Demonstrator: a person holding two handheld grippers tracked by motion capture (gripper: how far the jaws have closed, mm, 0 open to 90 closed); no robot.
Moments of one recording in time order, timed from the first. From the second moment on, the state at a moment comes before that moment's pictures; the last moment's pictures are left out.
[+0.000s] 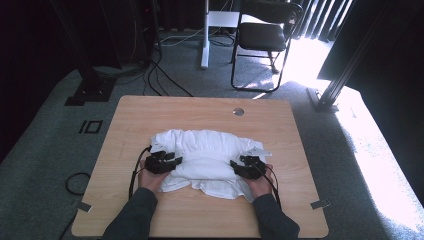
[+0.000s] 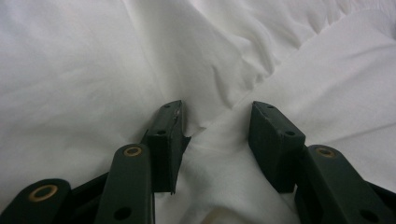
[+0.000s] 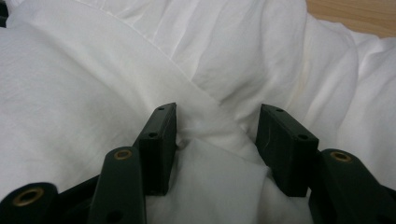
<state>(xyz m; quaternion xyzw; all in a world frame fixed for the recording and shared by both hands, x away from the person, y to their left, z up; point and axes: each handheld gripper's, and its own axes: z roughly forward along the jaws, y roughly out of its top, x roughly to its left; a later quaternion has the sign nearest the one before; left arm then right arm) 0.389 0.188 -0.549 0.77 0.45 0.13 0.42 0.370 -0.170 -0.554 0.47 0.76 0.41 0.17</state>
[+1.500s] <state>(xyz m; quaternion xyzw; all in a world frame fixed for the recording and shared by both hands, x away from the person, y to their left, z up) 0.394 0.232 -0.531 0.74 0.52 0.07 0.43 0.375 -0.116 -0.528 0.40 0.80 0.40 0.18</state>
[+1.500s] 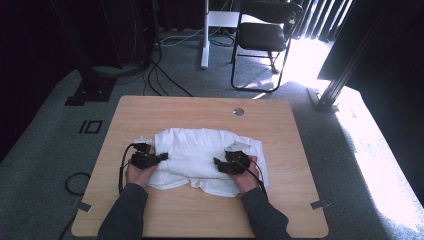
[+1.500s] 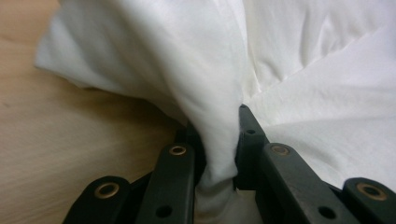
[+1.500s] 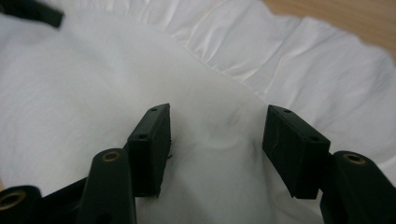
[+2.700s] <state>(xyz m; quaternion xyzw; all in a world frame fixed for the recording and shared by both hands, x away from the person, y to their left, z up) 0.385 0.165 -0.415 0.78 0.36 0.15 0.49 0.365 -0.150 -0.512 0.43 0.78 0.44 0.16</state>
